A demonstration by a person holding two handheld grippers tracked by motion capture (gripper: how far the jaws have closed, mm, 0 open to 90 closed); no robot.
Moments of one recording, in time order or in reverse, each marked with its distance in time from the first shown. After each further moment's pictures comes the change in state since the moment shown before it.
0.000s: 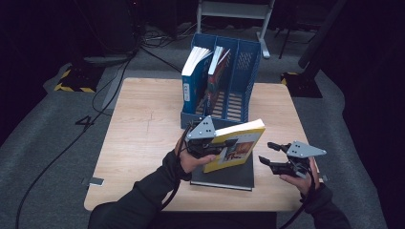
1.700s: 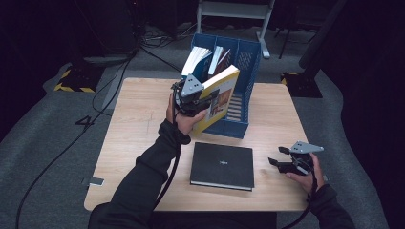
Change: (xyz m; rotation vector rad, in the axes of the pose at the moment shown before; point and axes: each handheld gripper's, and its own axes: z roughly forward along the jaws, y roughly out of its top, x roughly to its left) left arm 0.082 0.045 -0.012 -0.026 0.434 -0.099; right arm -0.040 -0.052 0.013 0.208 -0.090 0.126
